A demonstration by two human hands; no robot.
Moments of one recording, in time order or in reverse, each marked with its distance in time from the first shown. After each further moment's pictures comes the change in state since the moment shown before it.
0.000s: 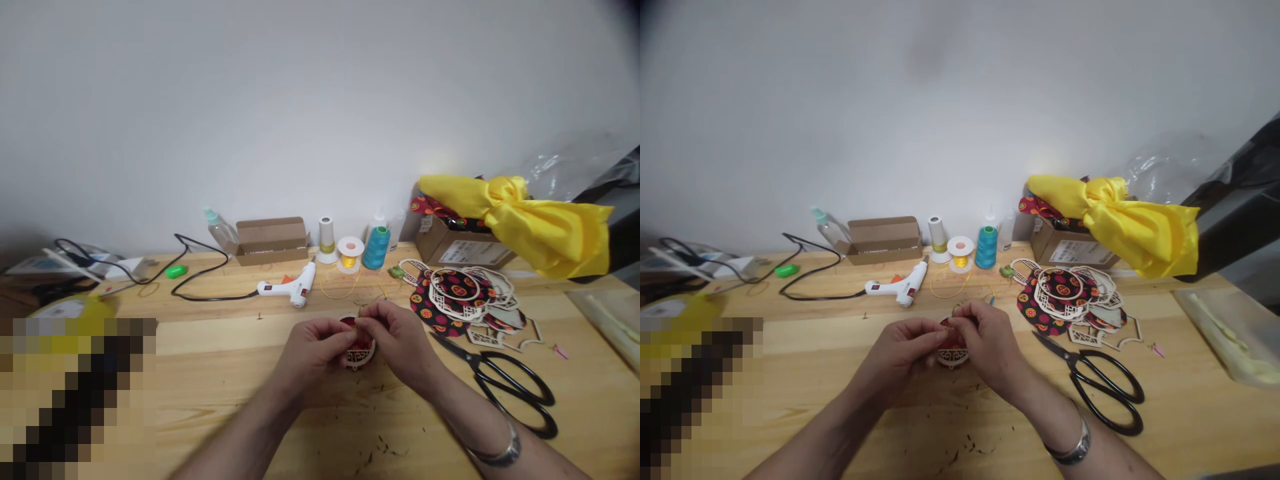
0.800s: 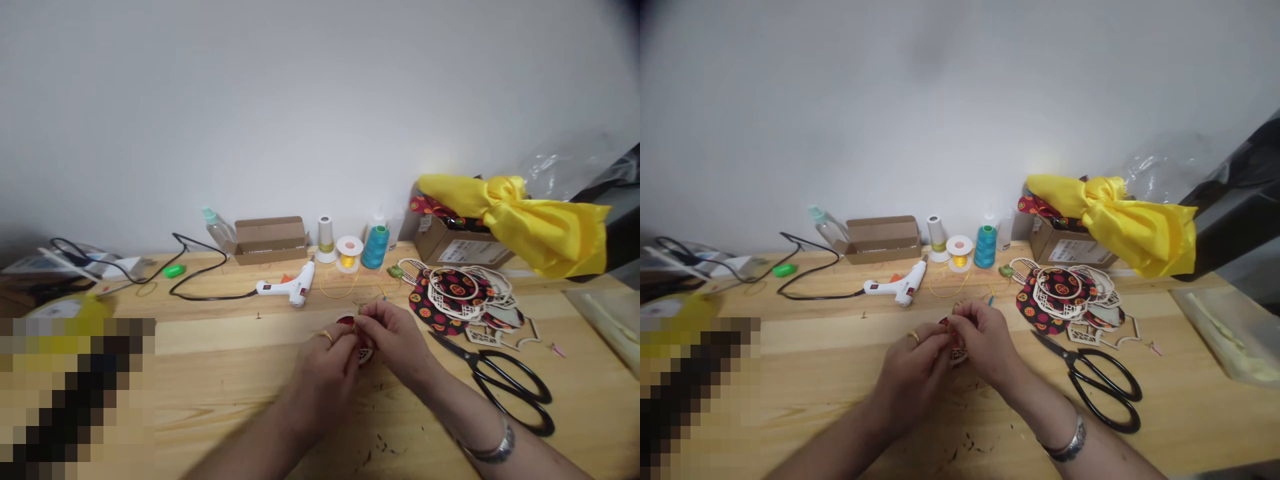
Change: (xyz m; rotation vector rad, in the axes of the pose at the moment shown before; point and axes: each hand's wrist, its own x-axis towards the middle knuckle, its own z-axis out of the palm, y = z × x) left_hand -0.003 -0.026 0.006 0.979 0.109 0.900; right_hand 0.002 0.000 0.008 0.361 -0.047 0.225
